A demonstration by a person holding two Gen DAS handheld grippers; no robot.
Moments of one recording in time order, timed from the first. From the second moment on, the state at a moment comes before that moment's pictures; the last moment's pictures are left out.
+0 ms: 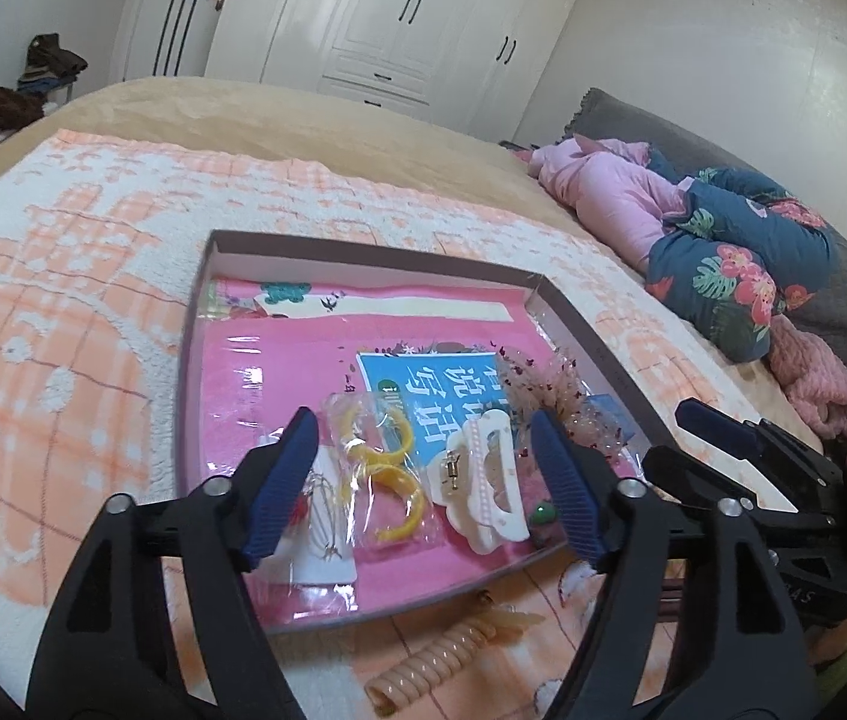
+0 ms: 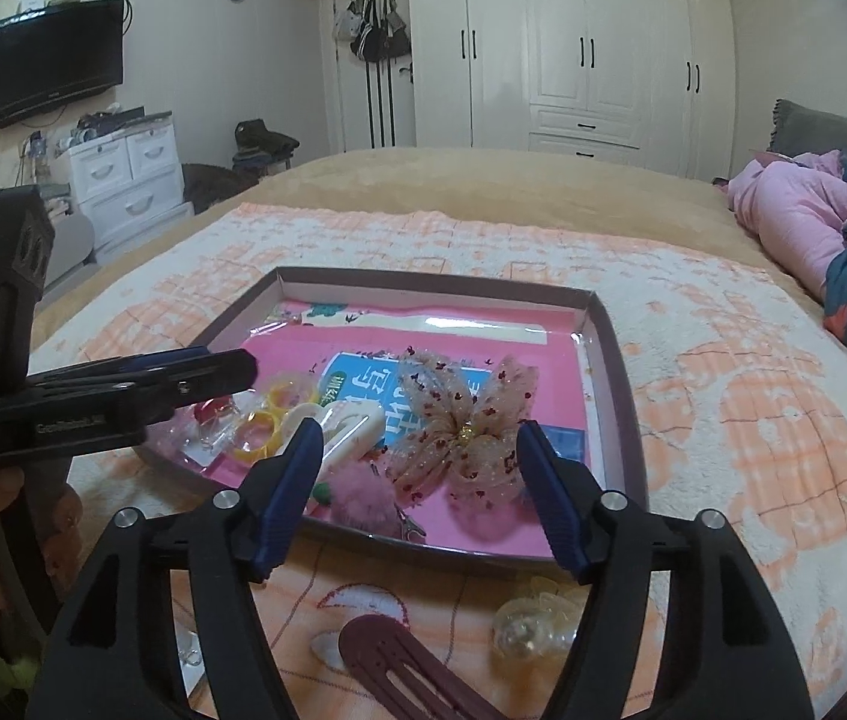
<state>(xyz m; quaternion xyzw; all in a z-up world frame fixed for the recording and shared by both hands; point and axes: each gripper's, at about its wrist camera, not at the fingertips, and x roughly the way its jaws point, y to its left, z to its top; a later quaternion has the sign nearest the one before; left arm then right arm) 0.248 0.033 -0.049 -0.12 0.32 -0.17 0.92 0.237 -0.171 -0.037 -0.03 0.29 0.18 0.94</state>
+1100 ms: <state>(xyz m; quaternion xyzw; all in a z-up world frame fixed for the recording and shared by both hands) 0.171 0.036 0.020 -0.09 0.22 -0.10 0.97 0.185 -0.202 0.010 -0.02 0.21 0.17 0.96</state>
